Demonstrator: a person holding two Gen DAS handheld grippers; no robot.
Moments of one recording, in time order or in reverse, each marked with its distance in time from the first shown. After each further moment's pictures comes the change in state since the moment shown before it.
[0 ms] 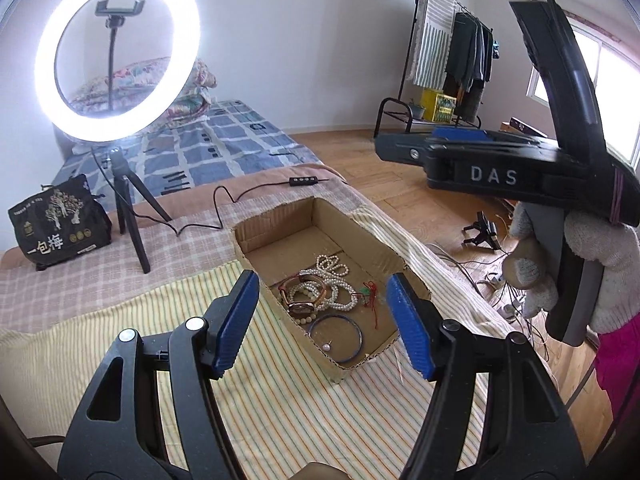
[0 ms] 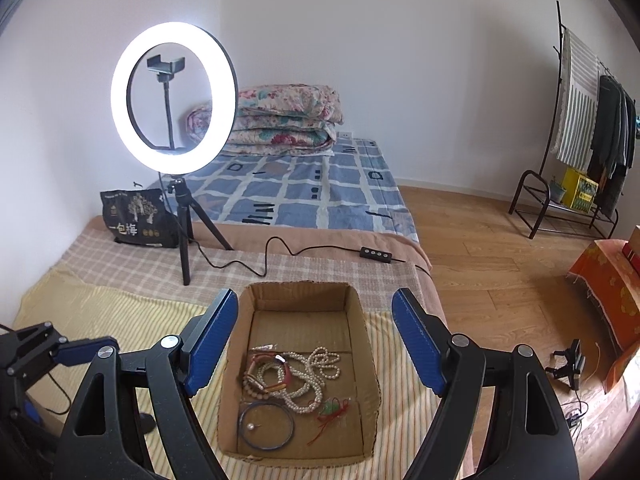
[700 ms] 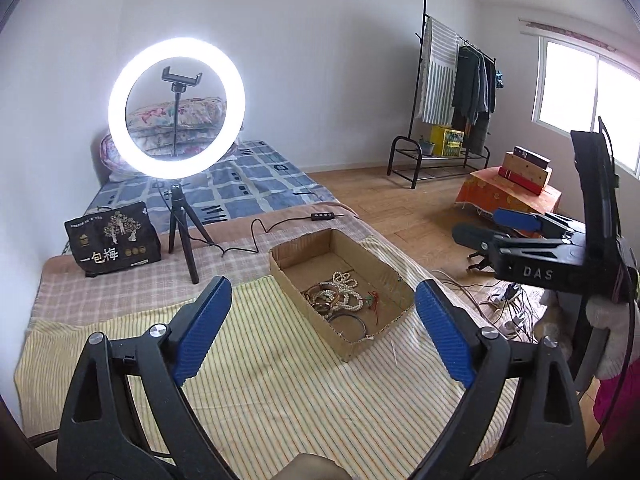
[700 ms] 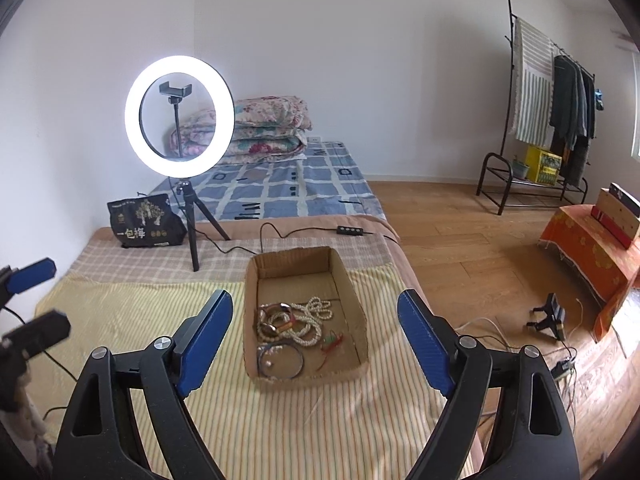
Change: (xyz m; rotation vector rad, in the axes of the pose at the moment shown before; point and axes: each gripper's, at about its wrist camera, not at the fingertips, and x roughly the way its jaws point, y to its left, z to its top) left arm -0.121 -0.002 -0.020 0.006 -0.137 0.073; right arm -0.107 0.015 -0.054 0.107 -0.029 -0.095
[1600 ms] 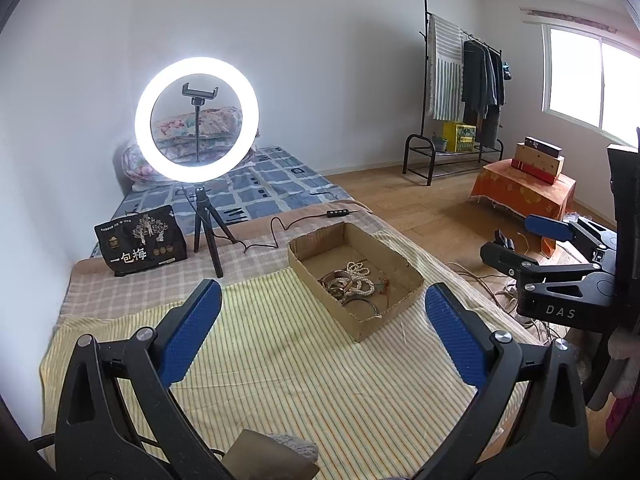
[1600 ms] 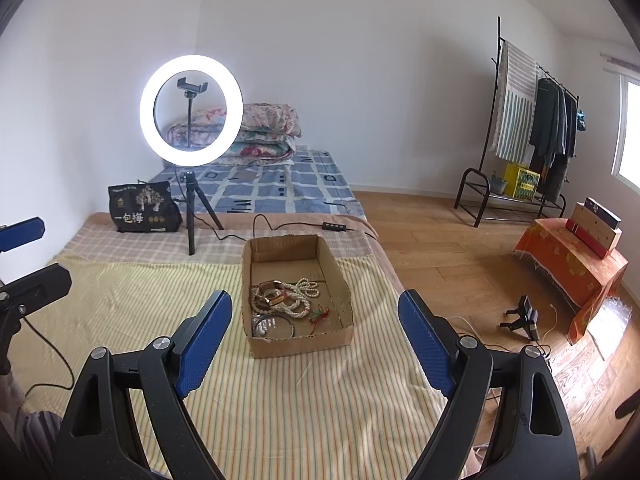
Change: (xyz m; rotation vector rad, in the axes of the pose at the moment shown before) left arm -0.044 -0.017 -0.023 0.042 -0.019 0.076; right arm -0.051 0.025 -0.037 -0.048 -0.049 -0.078
